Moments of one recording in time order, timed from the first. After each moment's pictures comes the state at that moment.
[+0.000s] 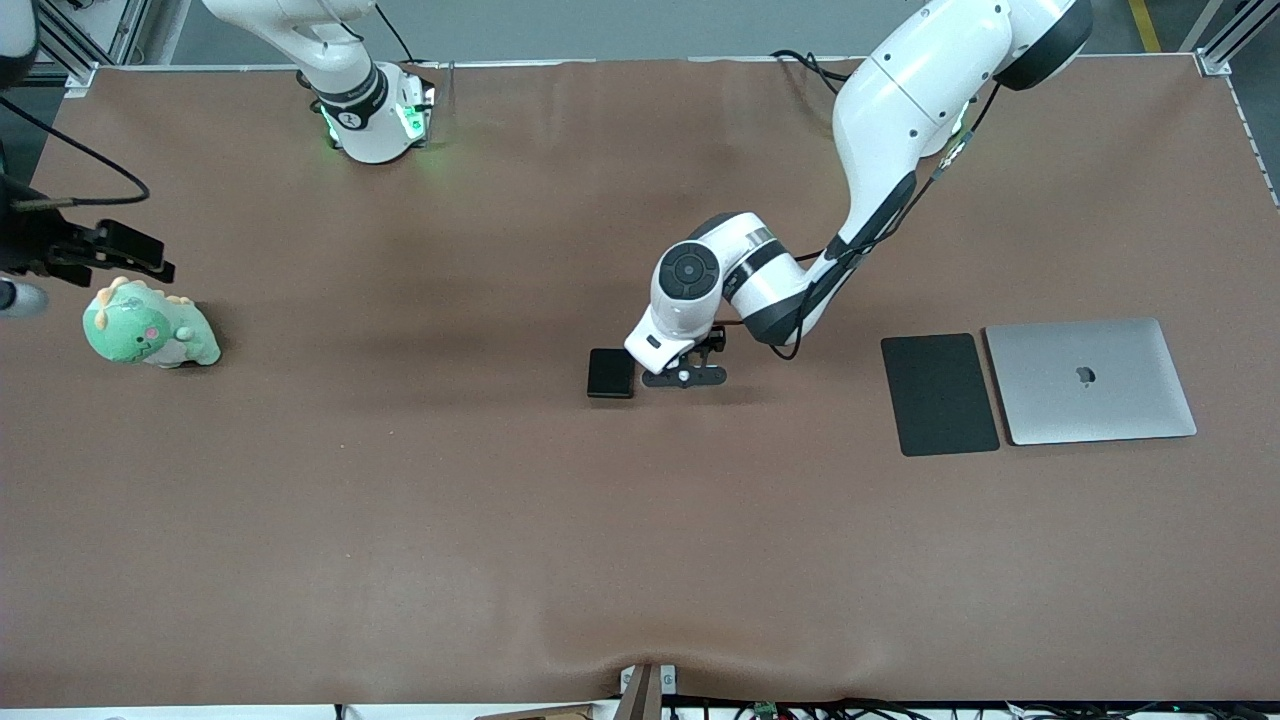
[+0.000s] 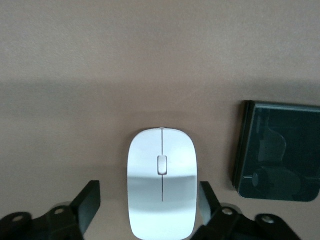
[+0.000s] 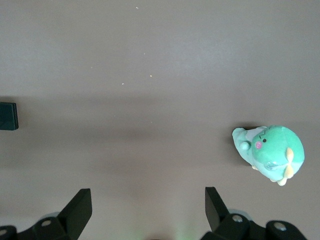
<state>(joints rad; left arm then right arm) -0.38 0.78 -0.47 -1.63 0.33 2.28 -0.98 0.06 0.05 -0.10 -1.56 0.04 1.50 -0.07</state>
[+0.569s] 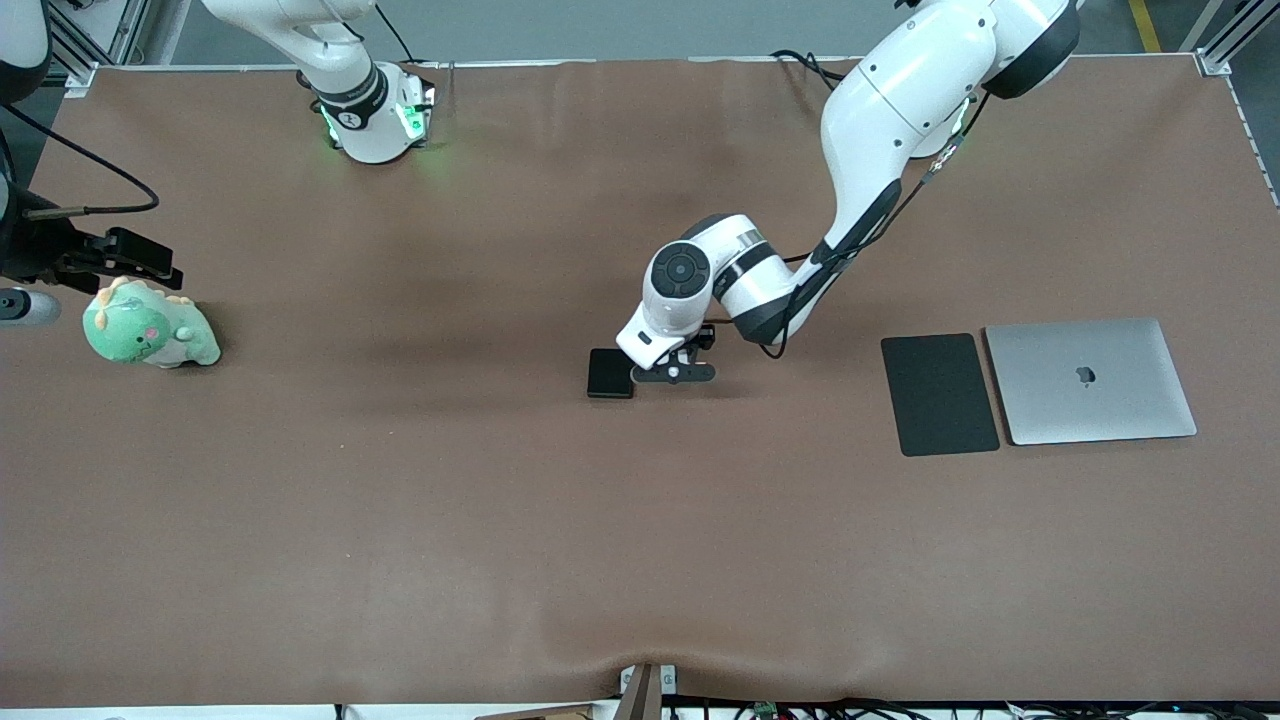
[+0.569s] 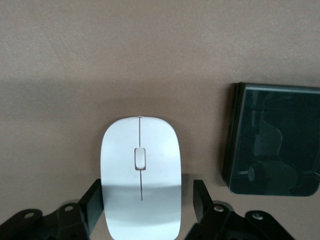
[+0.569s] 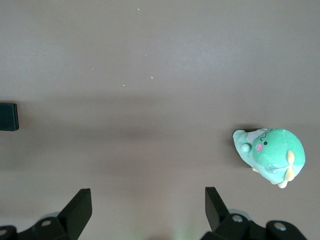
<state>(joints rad) -0.40 0.81 -0.47 -1.63 0.34 2.32 -0.98 0.06 0.06 -0.10 -1.55 0.04 1.50 -0.07</state>
